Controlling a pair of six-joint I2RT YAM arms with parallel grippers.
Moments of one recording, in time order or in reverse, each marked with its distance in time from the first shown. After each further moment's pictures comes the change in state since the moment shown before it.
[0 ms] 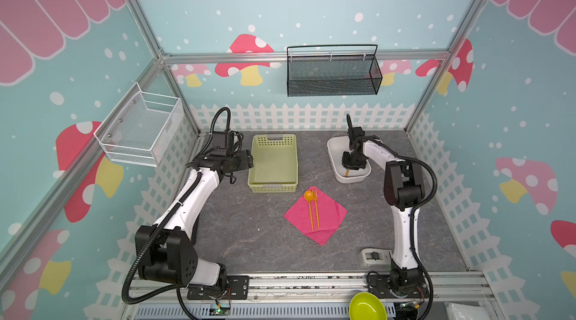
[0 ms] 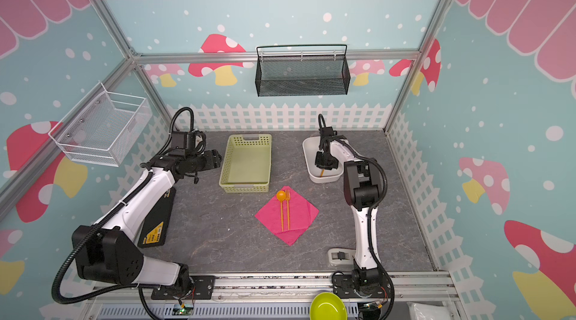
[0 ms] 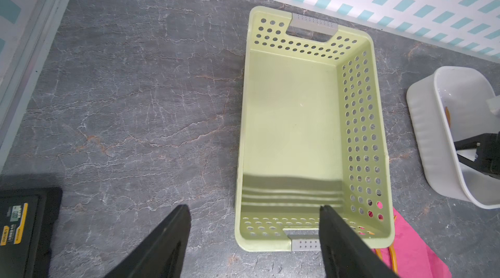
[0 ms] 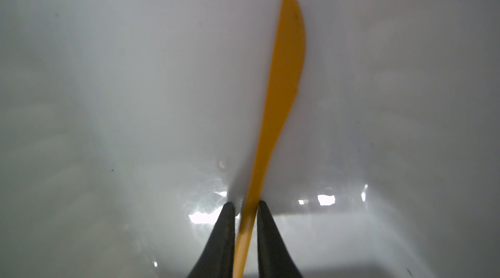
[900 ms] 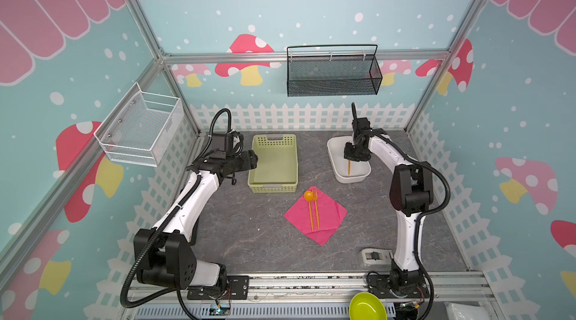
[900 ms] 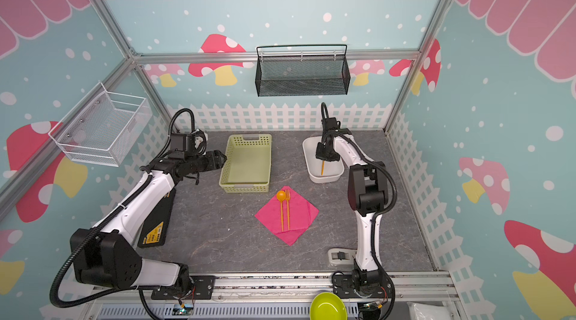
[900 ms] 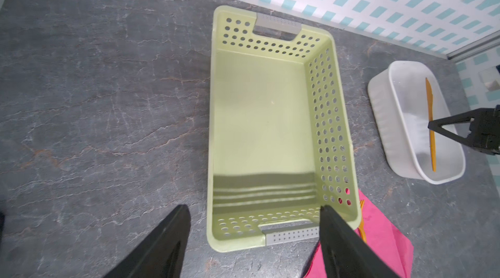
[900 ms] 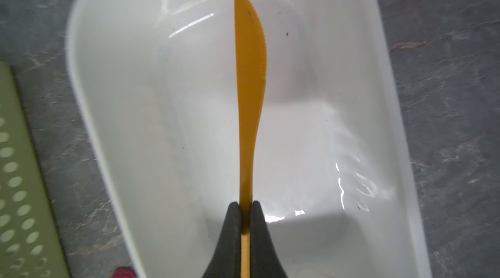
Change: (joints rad) left arm -0.009 -0.043 -0.053 0.079 0.139 0.000; right arm 0.000 -0.155 0.019 -0.016 -0.019 -0.005
